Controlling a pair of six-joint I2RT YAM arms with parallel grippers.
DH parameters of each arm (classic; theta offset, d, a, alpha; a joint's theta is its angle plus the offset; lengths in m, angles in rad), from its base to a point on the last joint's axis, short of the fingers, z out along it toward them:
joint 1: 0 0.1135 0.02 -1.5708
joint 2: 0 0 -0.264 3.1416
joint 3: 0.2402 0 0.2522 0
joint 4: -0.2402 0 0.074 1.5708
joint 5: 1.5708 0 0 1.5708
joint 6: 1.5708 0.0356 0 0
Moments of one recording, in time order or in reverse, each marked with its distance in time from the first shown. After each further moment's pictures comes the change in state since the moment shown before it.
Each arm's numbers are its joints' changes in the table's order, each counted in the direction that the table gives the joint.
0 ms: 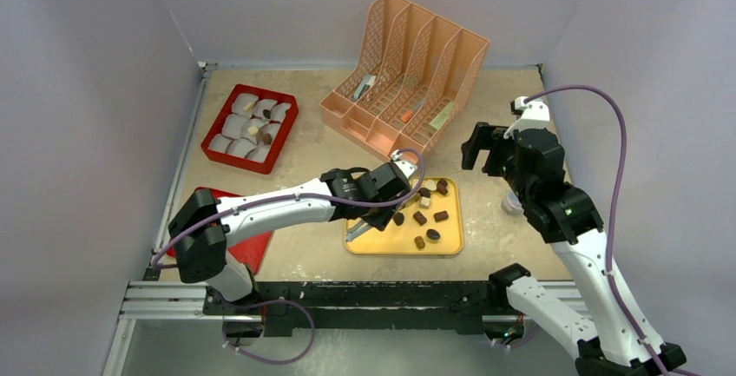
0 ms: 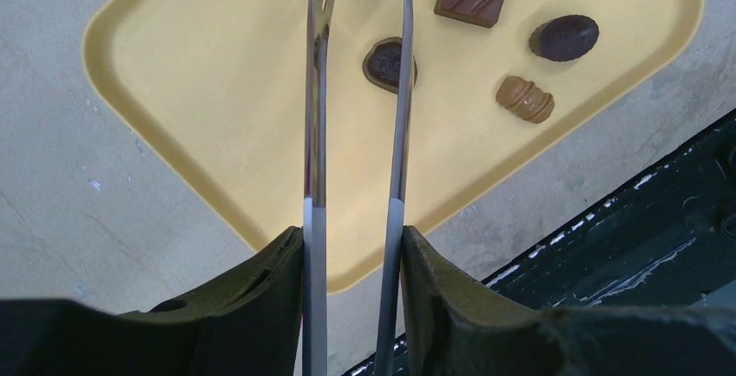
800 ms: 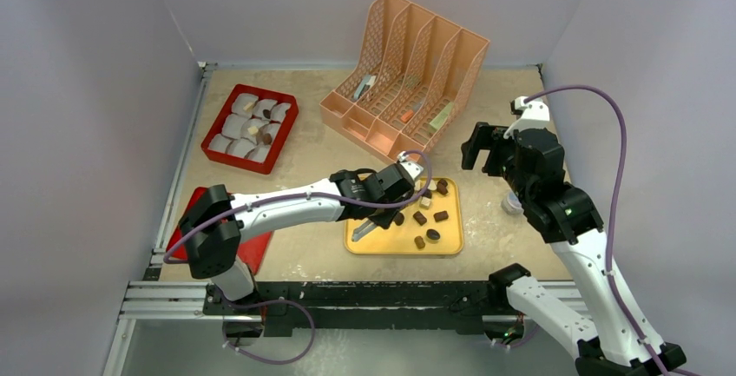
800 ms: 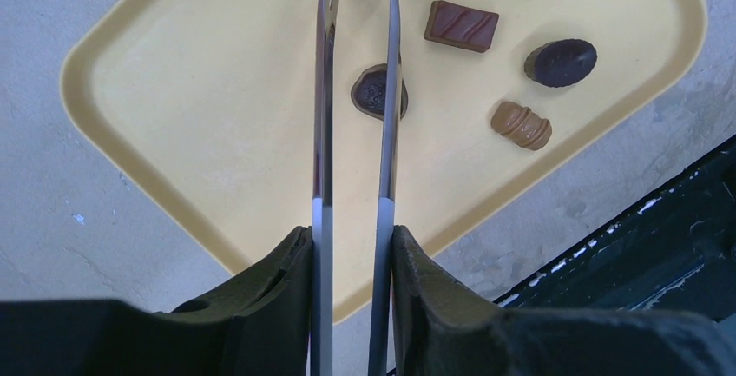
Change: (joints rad) left arm -0.003 0.063 0.001 0.075 0.013 0.015; right arm 0.000 0.000 0.000 0.000 0.001 0.000
